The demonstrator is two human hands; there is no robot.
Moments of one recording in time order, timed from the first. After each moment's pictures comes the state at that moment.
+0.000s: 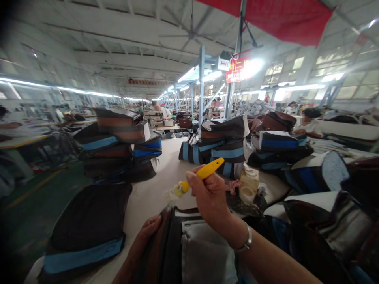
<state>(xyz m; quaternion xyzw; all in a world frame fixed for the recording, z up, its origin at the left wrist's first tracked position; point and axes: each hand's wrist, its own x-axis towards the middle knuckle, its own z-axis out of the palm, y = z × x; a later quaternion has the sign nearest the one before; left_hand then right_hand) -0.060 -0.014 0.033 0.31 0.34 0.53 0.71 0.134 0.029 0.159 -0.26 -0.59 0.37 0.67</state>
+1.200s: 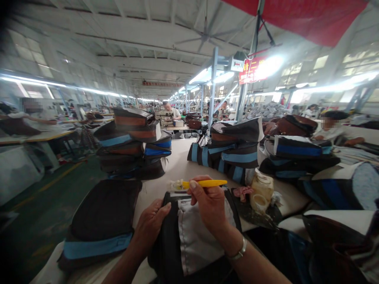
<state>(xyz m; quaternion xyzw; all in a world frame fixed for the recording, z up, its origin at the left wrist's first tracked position) -0.059 -0.017 0.100 0.55 0.61 0.48 0.31 0.103 0.047 0.119 -0.22 -0.55 0.48 0.65</state>
